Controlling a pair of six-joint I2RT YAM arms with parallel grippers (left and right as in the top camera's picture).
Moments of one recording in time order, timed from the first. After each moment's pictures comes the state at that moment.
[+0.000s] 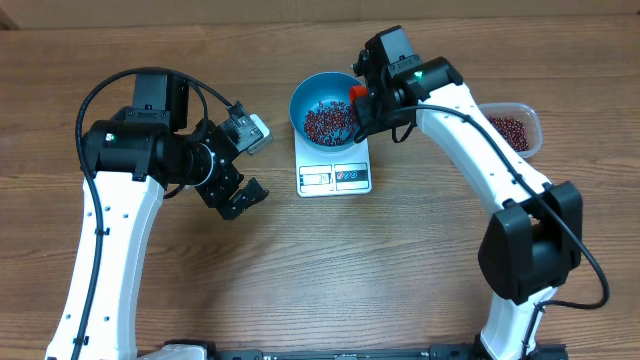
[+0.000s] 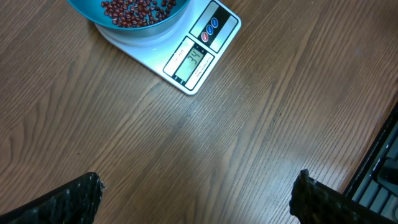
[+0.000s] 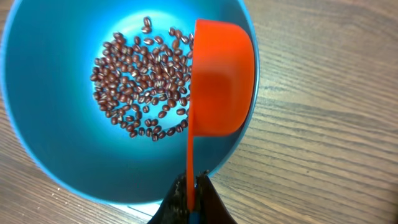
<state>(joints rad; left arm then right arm) -0.08 1.44 1.49 -1.30 0.43 0.76 0.40 1.99 1.77 -0.95 -0.08 0.08</state>
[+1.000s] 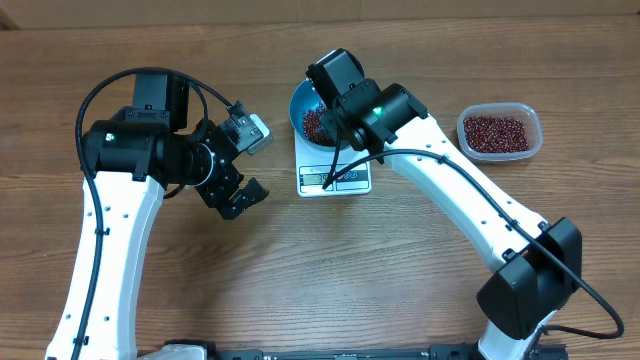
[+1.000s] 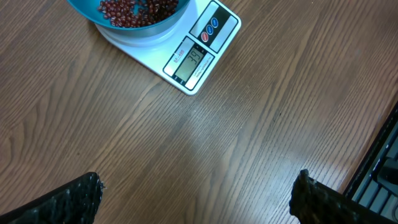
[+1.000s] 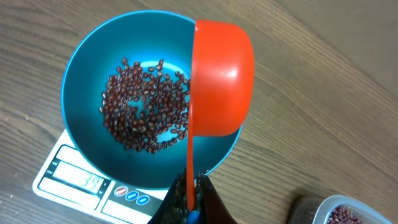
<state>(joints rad) -0.08 1.44 1.49 -1.30 0.43 0.76 0.64 1.89 1.77 -0.92 0.35 -0.03</state>
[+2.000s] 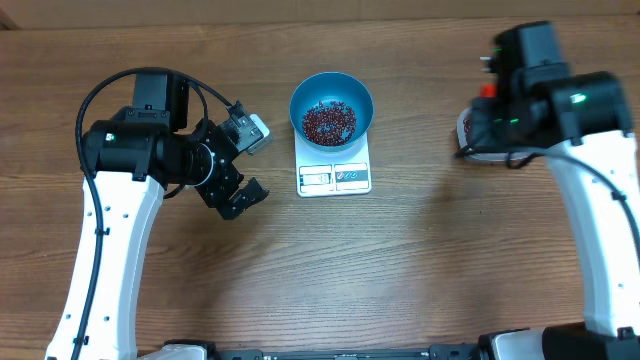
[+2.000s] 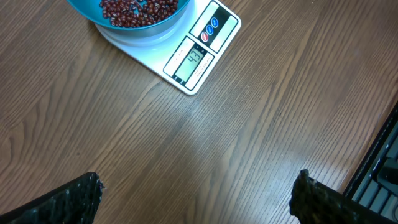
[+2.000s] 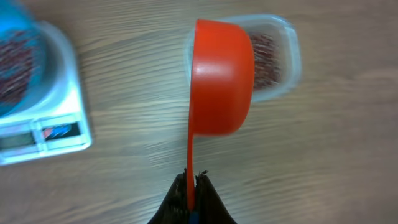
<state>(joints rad) -0.08 1.44 1.49 -1.30 0.43 0.76 0.11 1.57 1.78 -1.41 0.14 0.21</state>
